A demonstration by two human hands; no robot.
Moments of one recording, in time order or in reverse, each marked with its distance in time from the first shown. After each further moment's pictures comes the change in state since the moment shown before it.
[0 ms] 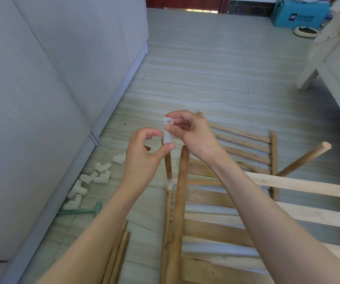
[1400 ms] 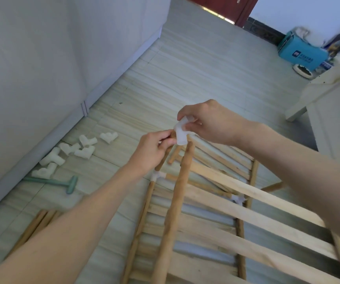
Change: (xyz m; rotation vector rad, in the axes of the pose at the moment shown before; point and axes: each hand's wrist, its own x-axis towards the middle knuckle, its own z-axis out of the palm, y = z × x) left_hand 0.019 -0.050 0.026 -0.084 -0.220 0.018; right_hand 0.023 -0.054 -0.017 -1.204 -0.555 -0.255
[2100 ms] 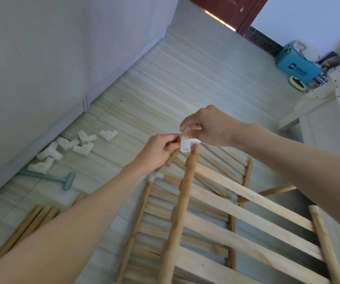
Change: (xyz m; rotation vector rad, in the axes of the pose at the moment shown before) left_hand 0.008 -0.002 0.001 -0.105 -0.093 -0.006; right_hand 0.015 -0.005 -0.004 -0.066 -0.146 0.032
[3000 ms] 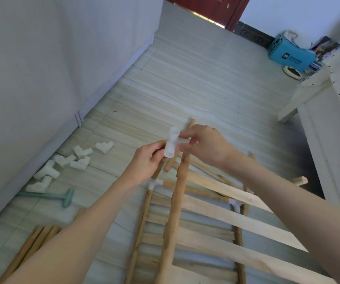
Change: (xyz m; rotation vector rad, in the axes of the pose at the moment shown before) left_hand -0.007 -0.007 -0.005 0.001 0.017 -0.021; right_hand -0.020 0.003 0.037 0.446 0.206 0.247
